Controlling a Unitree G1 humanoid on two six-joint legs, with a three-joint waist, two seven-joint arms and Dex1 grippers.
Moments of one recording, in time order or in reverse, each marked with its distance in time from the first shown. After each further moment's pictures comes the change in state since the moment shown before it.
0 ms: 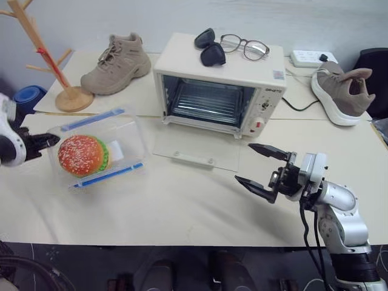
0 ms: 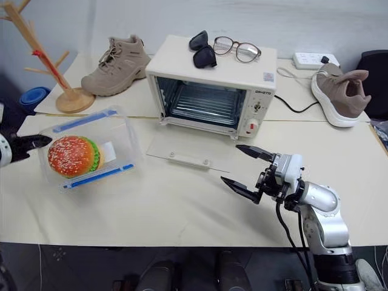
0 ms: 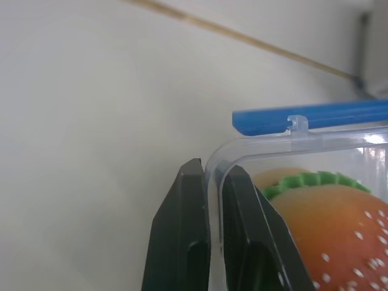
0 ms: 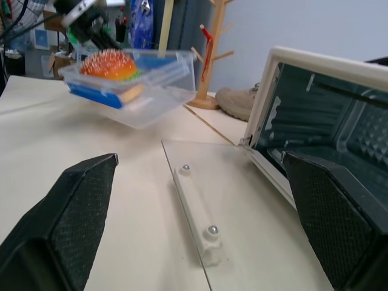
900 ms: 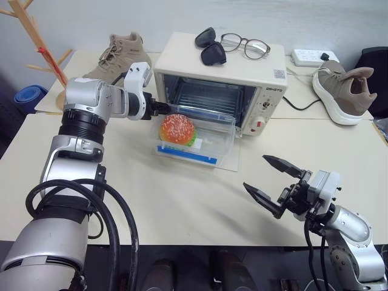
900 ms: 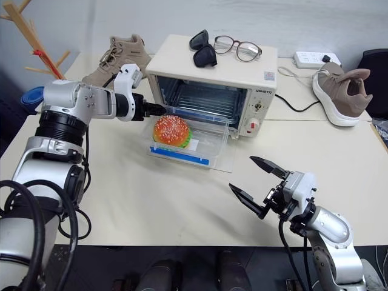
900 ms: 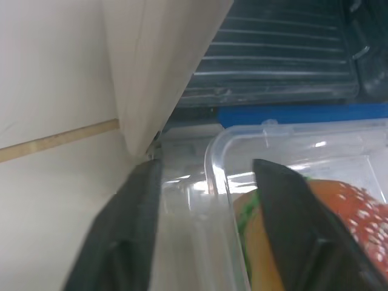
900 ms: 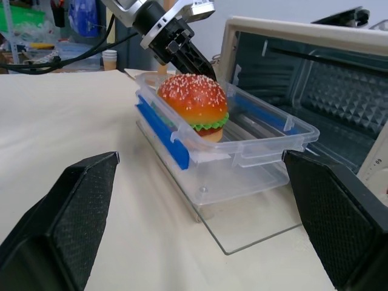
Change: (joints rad) left arm -0.612 -0.567 -0.517 0.629 0.577 -0.467 -0.401; right arm 0.245 0.026 -0.038 -0.237 -0.011 0.054 -0.221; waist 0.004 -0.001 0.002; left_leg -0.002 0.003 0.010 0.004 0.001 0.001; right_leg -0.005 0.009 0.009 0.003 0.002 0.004
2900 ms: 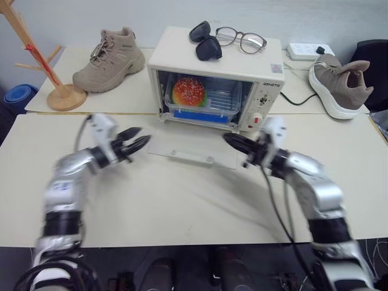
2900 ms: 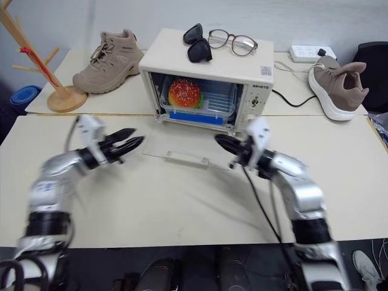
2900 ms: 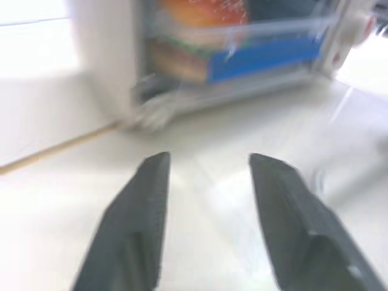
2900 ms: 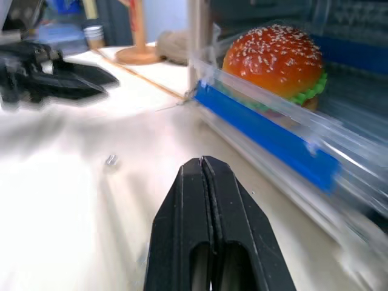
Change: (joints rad) left arm 0.947 0.183 0.346 -0.626 -0.018 -0.812 -0.429; right arm -0.479 -0.052 0.056 0.295 -0.083 0.379 -0.008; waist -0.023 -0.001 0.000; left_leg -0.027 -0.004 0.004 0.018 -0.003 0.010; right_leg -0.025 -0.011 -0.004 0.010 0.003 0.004
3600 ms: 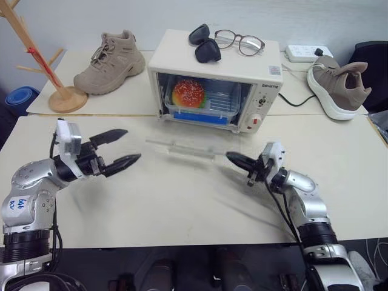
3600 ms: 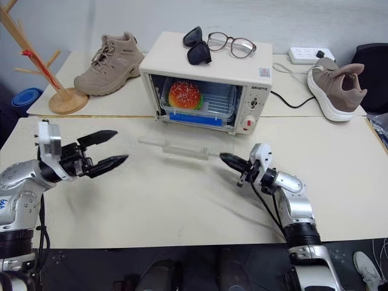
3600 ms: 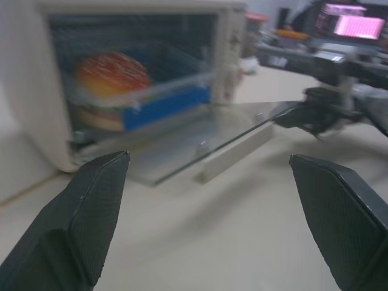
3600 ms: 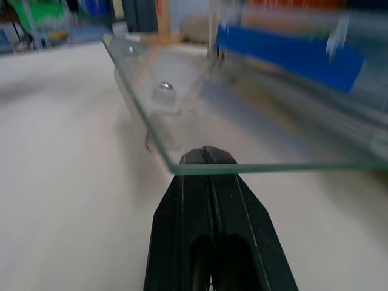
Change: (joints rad) left arm 0.083 -0.012 0.112 -0.196 -0.209 0.068 -0.100; right arm -0.090 0.232 0.013 0.396 0.015 -0.424 0.188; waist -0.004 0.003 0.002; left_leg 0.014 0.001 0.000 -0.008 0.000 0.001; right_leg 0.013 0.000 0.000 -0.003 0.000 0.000
